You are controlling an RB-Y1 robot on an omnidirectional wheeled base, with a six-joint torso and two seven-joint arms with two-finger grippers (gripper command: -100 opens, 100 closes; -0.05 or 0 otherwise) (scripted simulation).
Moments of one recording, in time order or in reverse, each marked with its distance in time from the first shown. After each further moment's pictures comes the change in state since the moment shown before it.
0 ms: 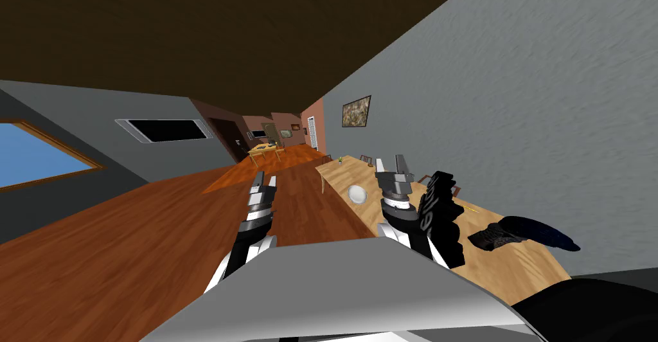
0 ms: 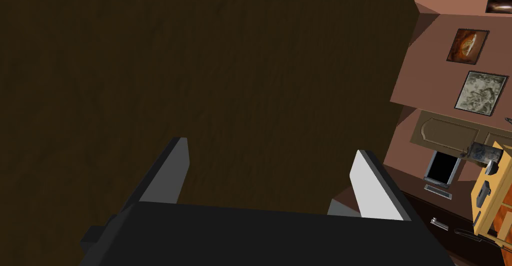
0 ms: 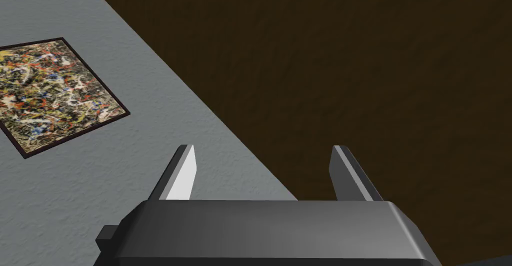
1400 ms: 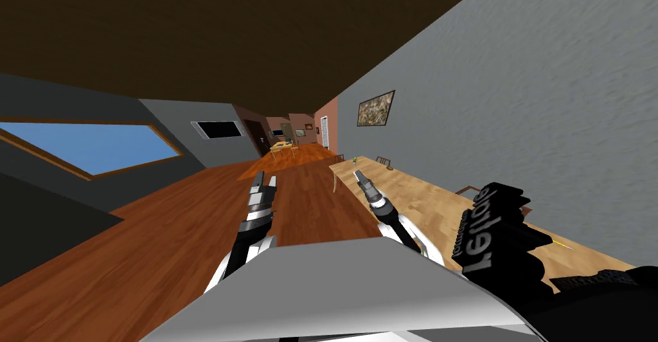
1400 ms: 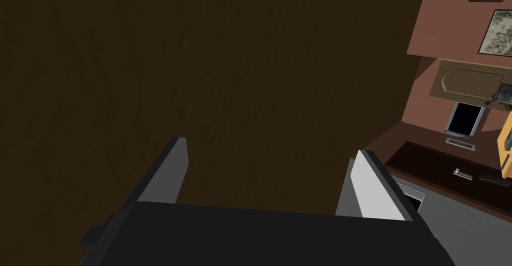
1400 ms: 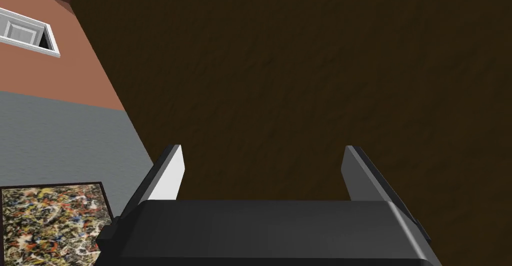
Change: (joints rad) left arm 0.000 0.000 0.000 0.000 0.000 0.000 0.000; right arm -0.146 -0.359 0.077 0.275 0.174 -0.013 0.124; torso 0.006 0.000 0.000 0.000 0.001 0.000
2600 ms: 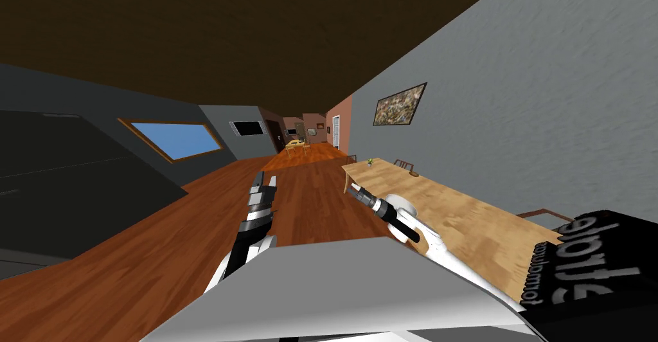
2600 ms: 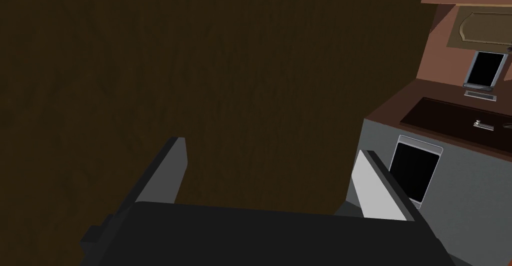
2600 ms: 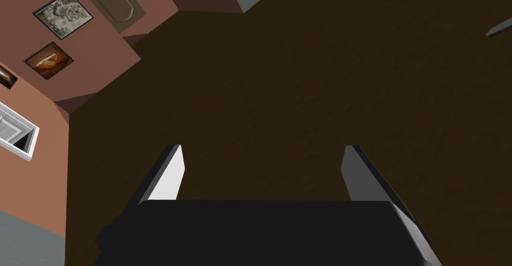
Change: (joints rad) left arm 0.000 0.000 0.000 0.000 0.000 0.000 0.000; right arm -0.124 -0.314 0.087 0.287 0.171 -0.011 0.117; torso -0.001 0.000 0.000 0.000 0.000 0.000
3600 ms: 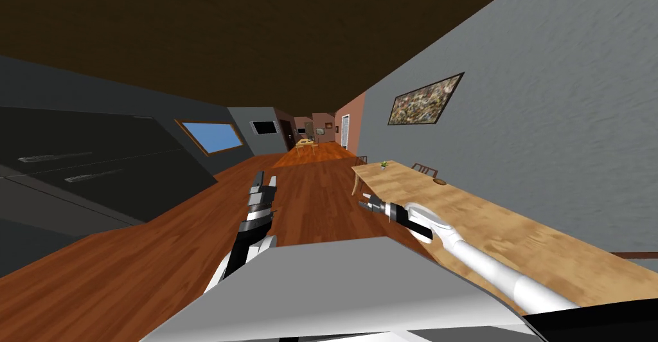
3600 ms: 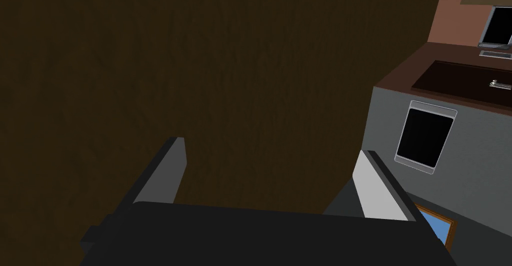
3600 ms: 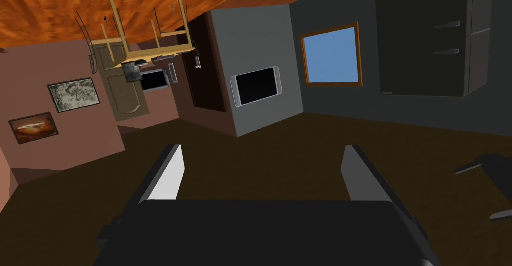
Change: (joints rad) left arm 0.000 0.000 0.000 0.000 0.000 0.000 0.000; right arm -0.076 -0.238 0.083 0.317 0.140 -0.025 0.103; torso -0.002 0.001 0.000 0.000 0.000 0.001
